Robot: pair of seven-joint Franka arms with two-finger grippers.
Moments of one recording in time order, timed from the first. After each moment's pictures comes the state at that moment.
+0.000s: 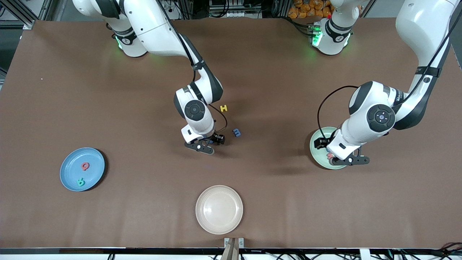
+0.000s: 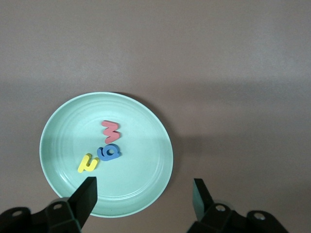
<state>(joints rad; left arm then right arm) 0.34 0.50 -0.67 -1.78 0.33 2.12 -0.47 0.84 0.78 -0.22 -1.64 0.29 2.42 0.78</state>
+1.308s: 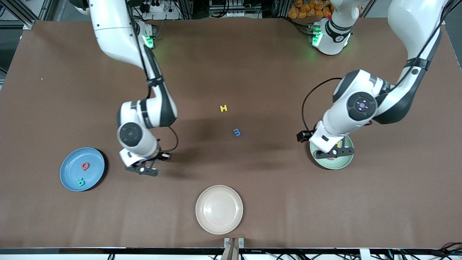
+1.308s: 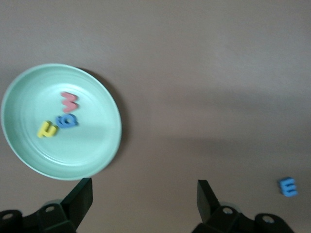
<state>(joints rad) 0.30 0.50 -0.82 -1.72 0.33 2.01 -0.73 0.71 0.70 -0.50 -1.64 0.29 2.20 0.31</state>
